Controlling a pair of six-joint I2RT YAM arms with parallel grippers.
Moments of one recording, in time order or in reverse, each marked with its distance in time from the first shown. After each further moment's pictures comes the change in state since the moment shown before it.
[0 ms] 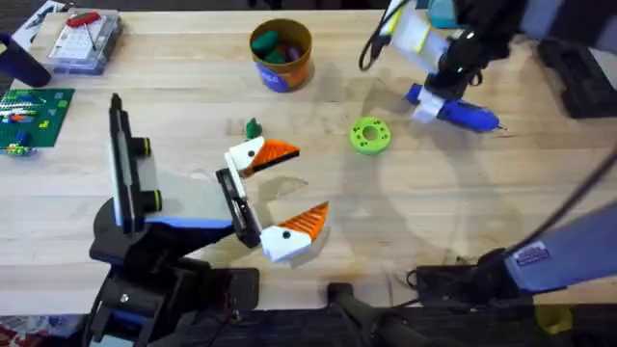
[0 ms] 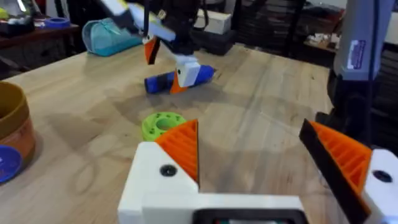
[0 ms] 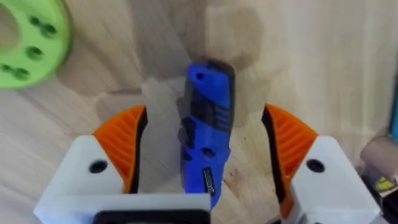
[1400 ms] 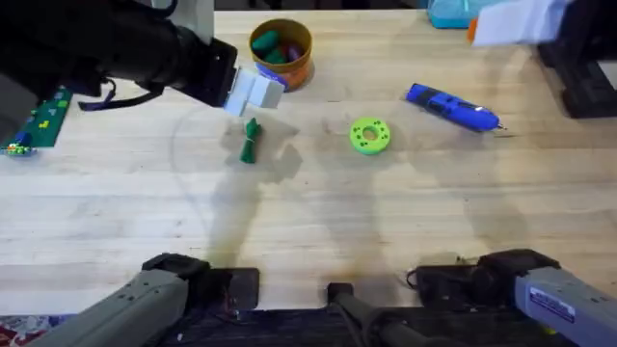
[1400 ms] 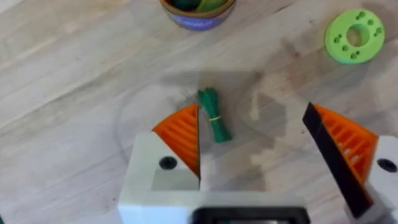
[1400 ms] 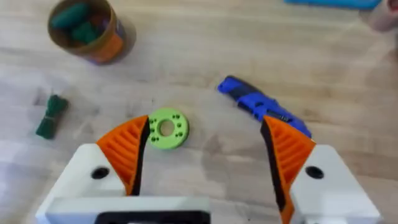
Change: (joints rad) left arm 0.009 1.158 1.200 -0.941 -0.799 0.304; right arm 0.007 -0.719 0.065 -0.286 -0.176 1.046
